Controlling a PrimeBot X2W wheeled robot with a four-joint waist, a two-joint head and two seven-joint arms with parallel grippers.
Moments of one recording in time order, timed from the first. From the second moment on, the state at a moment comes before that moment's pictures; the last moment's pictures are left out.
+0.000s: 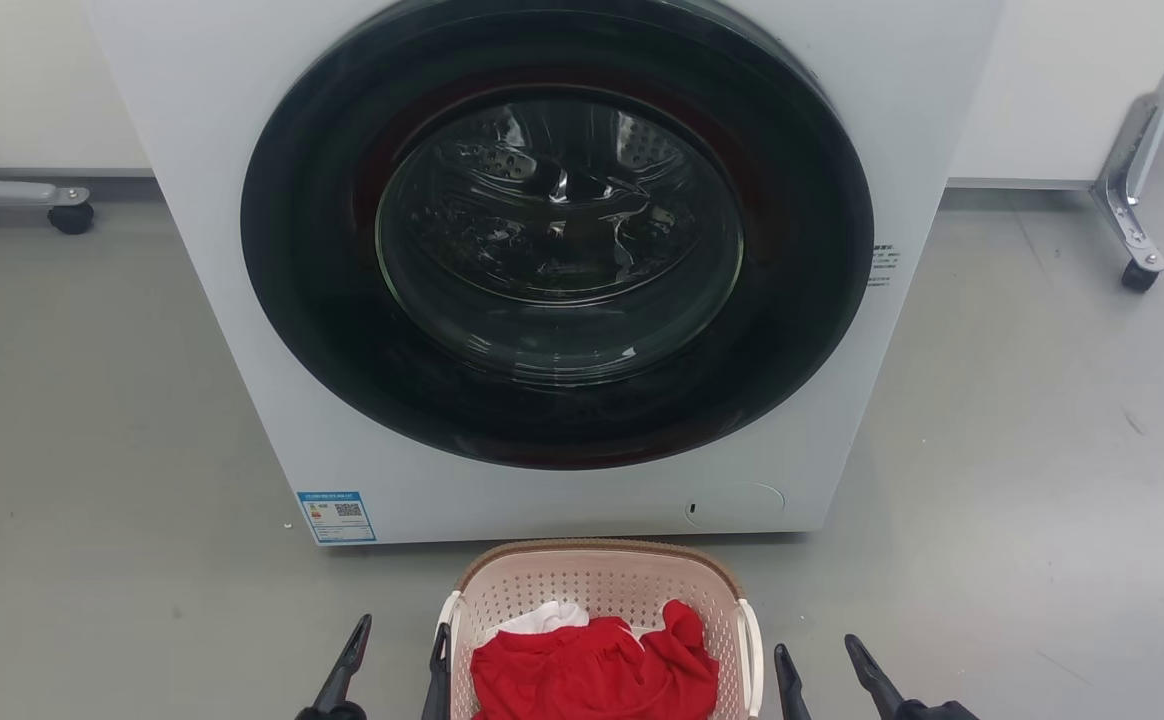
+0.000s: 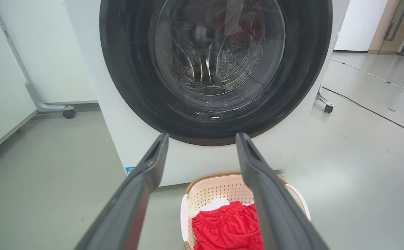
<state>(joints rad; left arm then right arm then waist) -0.03 0.10 -0.33 0.26 -0.27 0.12 -0.24 -0.06 -0.05 0.39 0.34 0.28 -0.12 -0.24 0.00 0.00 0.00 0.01</state>
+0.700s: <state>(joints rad) -0.02 0.08 -0.30 0.27 -0.24 0.12 -0.25 -0.05 -0.05 0.38 0.33 0.25 -0.12 -0.25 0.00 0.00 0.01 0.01</state>
